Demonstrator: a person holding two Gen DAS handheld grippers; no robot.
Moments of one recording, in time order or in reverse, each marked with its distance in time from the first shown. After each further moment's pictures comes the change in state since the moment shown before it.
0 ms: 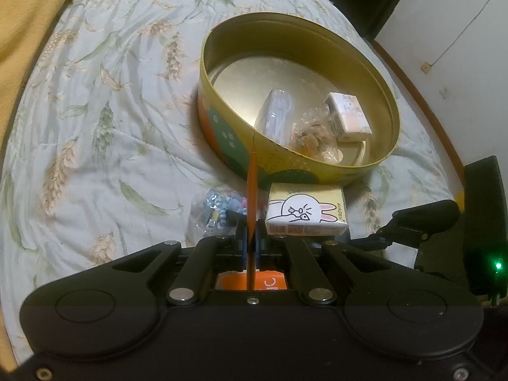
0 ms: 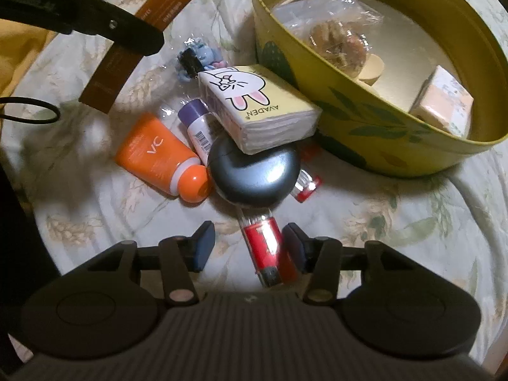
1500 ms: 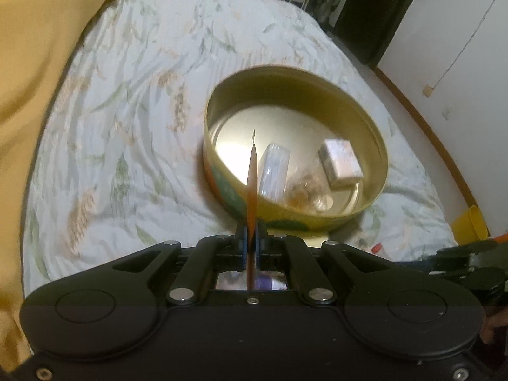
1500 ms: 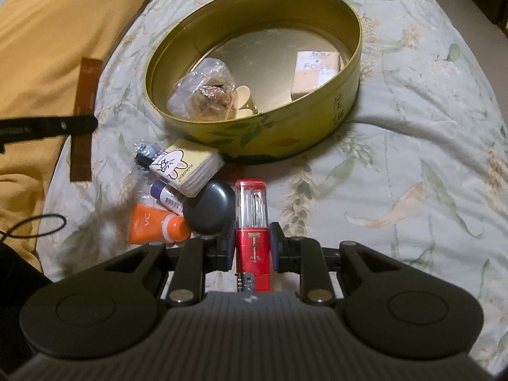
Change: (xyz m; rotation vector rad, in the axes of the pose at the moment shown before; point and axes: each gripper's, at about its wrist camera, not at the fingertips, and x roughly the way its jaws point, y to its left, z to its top) left arm -0.044 -0.016 0.029 0.024 -0.132 0.033; right arm -0.077 -0.064 -0.053 0.531 -0.231 0.071
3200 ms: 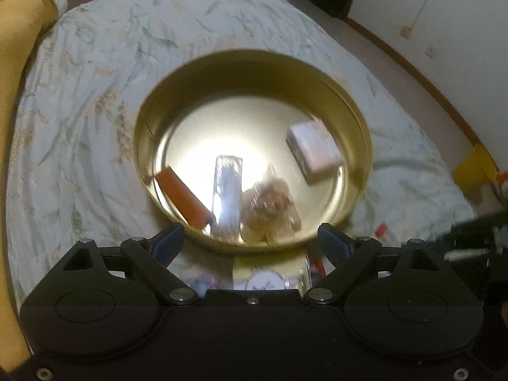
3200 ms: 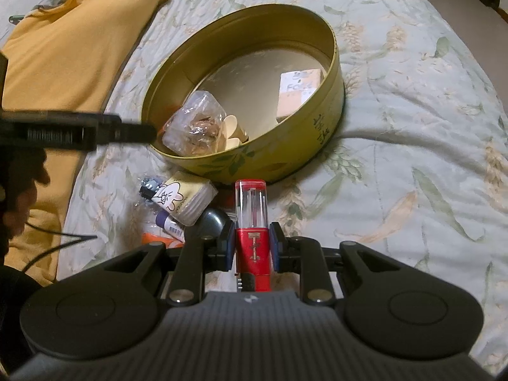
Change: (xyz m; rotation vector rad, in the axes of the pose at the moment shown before) left arm 0.065 -0.060 0.030 0.245 0.134 0.000; right arm -0.012 -0.028 0.006 0.106 -0.074 0.065
